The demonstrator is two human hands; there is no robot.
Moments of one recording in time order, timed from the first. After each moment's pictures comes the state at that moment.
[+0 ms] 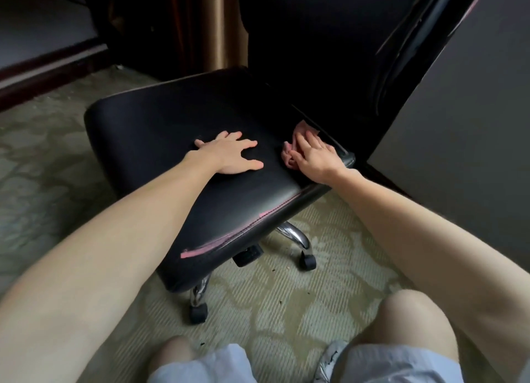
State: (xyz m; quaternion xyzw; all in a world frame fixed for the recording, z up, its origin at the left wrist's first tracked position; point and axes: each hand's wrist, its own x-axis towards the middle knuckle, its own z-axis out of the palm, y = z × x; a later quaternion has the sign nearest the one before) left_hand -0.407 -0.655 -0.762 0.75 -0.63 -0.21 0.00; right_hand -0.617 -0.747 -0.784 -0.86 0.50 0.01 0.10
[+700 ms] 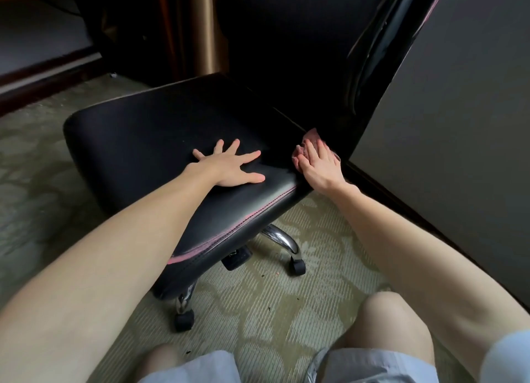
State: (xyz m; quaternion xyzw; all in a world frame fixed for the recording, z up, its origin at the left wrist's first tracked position) left_hand -0.449 -0.659 -0.767 0.74 -0.63 -0.23 -0.05; right_hand -0.667 -0.754 -0.795 -0.80 0.57 -0.06 0.16
